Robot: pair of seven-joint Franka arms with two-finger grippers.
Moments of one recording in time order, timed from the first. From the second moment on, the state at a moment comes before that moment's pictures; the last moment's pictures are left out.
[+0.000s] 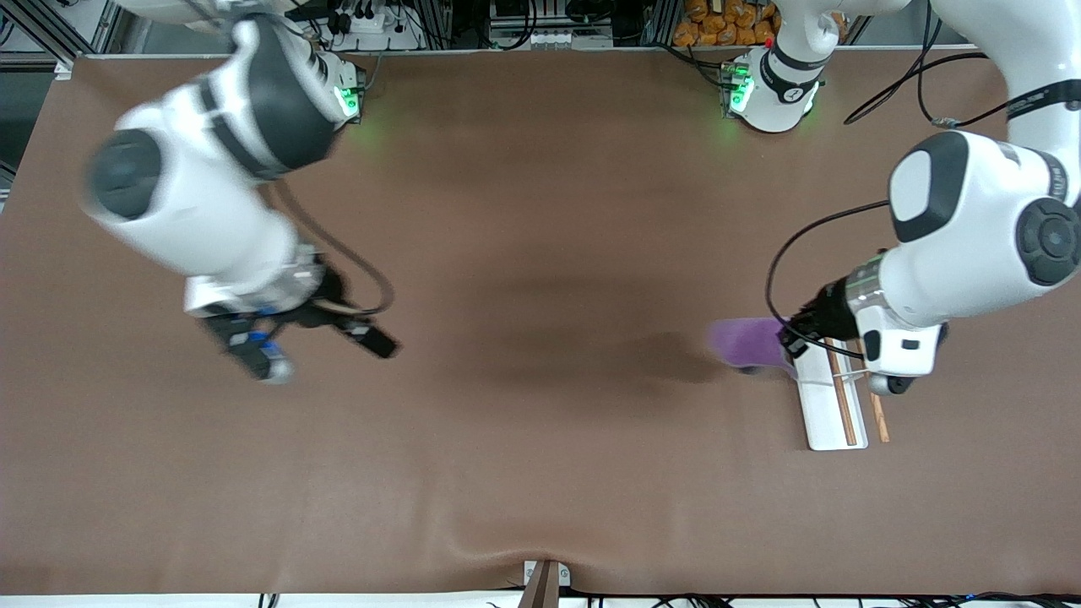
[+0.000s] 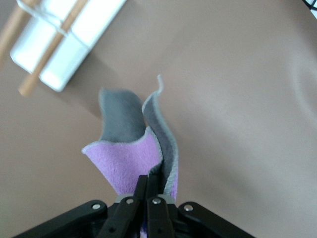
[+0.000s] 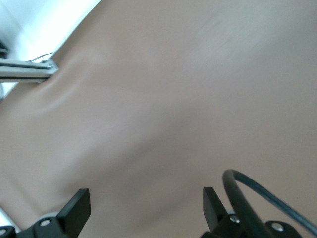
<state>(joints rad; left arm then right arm) -0.13 0.35 -0.06 -1.50 -0.21 1.83 -0.84 0.33 0.44 -0.02 -1.20 0.18 1.71 0.90</state>
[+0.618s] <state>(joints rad) -0.06 0.41 -0.06 -1.51 -0.04 1.83 -0.56 0.05 0.35 -0.02 -1.25 0.16 1.50 0.23</state>
